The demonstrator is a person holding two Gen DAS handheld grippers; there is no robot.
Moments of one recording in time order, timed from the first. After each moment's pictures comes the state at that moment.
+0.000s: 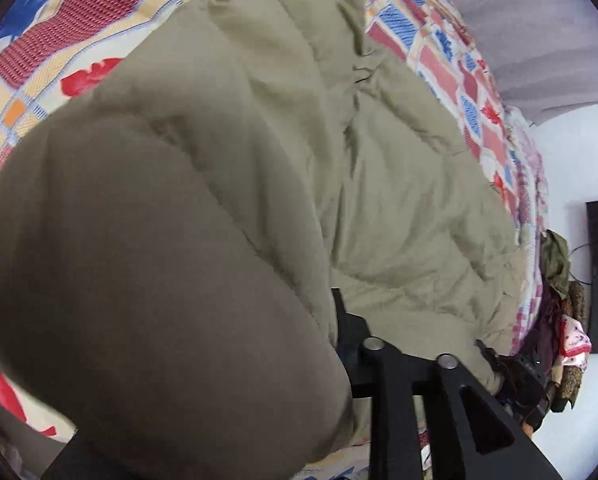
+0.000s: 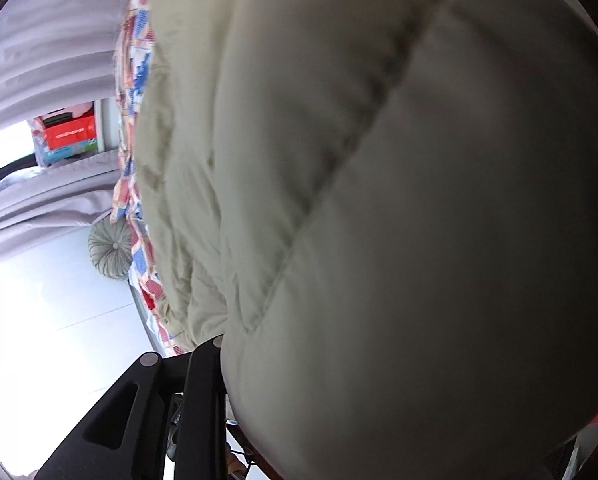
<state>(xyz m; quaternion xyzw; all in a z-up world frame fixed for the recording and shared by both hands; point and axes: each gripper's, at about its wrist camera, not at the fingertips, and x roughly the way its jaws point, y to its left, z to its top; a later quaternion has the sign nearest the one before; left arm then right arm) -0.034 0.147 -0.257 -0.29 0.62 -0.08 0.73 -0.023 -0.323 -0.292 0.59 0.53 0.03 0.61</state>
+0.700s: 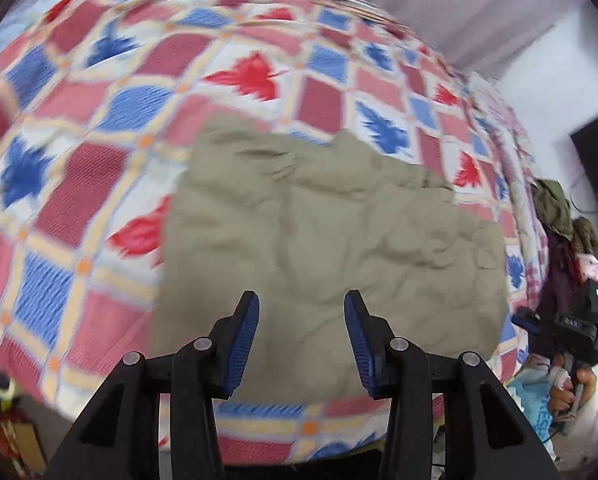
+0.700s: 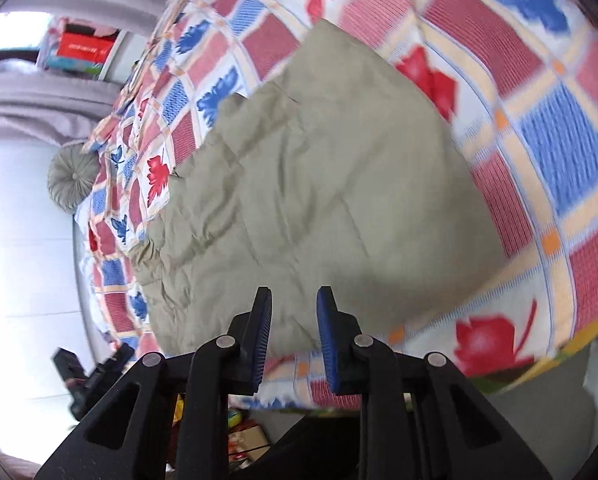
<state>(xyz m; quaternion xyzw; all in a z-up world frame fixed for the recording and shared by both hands) -0.011 0.140 -0.129 -0.15 0.57 -0.15 0.79 -0.010 -0.328 -0.153 0.35 0.58 0.03 0.73</state>
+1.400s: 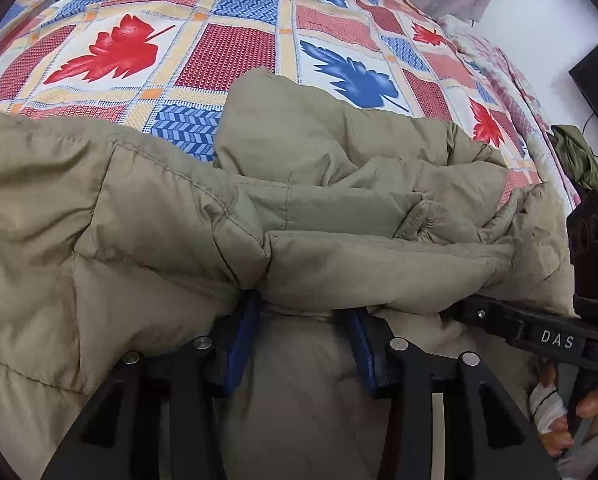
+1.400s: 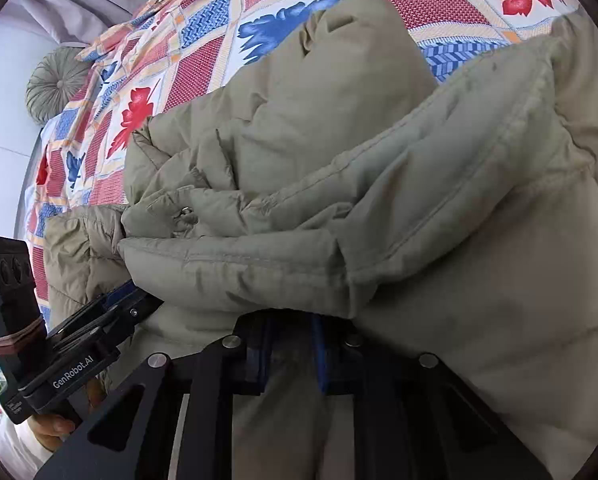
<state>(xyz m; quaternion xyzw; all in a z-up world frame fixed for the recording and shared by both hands) 0.099 0.008 -0.264 -0.08 0.58 -0.19 0.79 0.118 -0.205 -0.265 0.21 0.61 0.10 0.76</state>
